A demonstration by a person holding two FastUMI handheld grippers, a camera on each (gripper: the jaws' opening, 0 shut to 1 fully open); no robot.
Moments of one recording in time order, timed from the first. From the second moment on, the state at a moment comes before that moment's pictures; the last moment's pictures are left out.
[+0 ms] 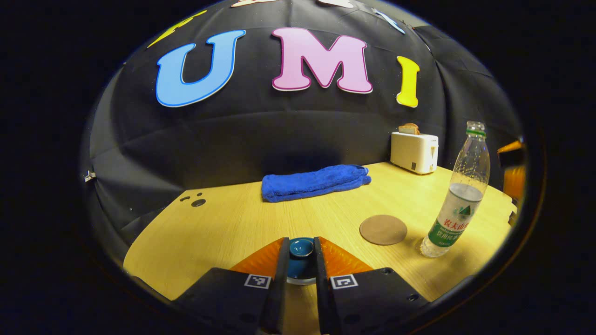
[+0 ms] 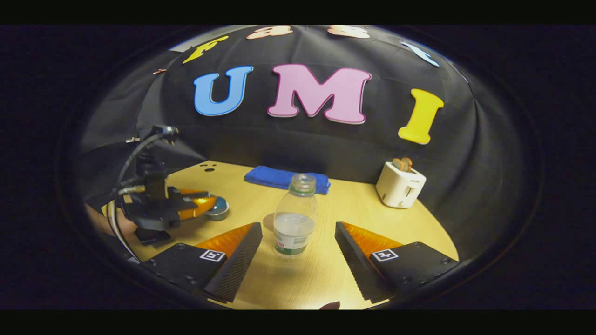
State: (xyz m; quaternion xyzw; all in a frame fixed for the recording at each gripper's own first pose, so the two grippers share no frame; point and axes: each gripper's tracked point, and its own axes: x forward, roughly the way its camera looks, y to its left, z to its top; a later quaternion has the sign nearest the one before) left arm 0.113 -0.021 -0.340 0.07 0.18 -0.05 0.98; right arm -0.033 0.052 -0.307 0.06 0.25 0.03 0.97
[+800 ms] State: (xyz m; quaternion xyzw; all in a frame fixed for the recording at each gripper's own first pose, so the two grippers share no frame) left arm 0.088 0.004 -0.276 0.04 0.16 -0.04 0.99; right arm 0.006 0.076 -0.403 0.10 0.31 0.03 0.95
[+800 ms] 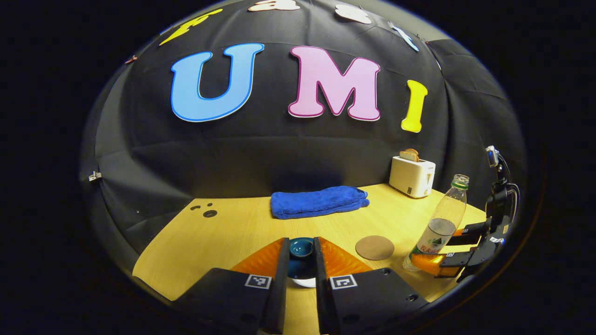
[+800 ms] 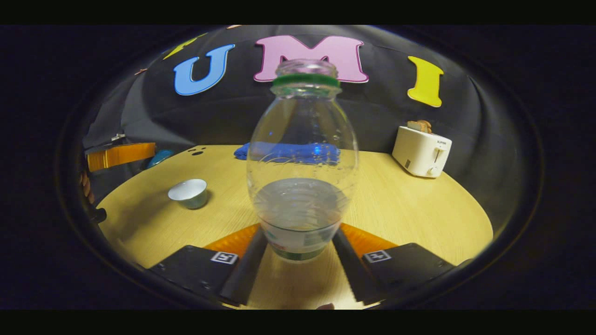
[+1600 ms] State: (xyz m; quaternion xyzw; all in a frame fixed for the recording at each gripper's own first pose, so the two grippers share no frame) left arm 0.055 0.058 -0.250 0.03 0.15 0.01 0.99; right arm 0.051 0.037 -0.347 -0.29 0.34 0.02 0.90
